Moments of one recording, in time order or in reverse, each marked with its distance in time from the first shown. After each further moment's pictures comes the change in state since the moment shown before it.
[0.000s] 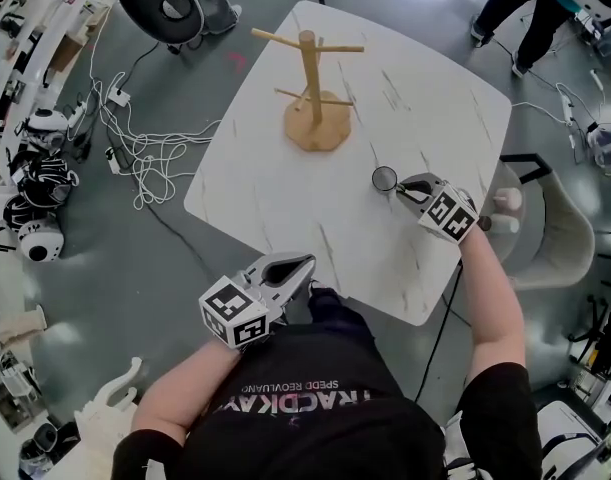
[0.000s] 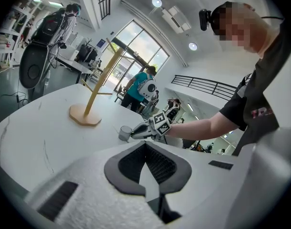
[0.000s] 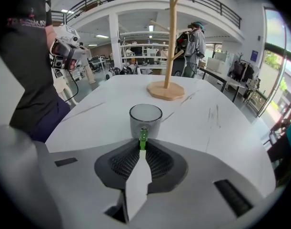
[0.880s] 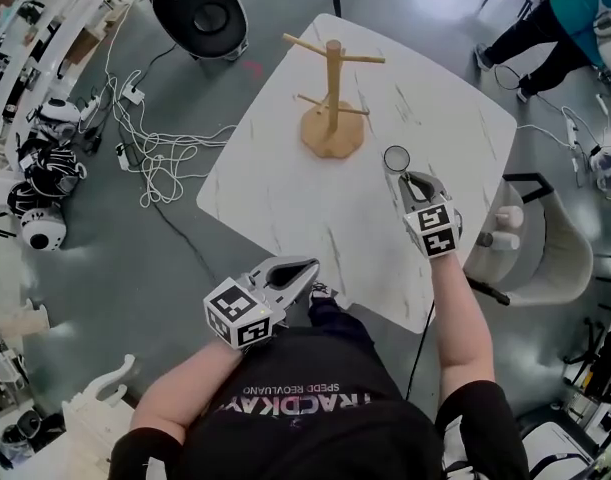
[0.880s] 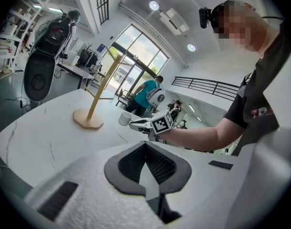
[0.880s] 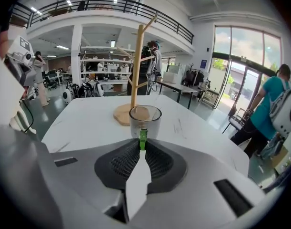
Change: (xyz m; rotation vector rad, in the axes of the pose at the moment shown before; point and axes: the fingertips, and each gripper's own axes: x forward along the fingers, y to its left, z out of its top) left arm -0.017 -0.008 0.002 0.025 -0.038 0.026; right arm -0.027 -0.034 0.062 0.284 -0.180 -0.453
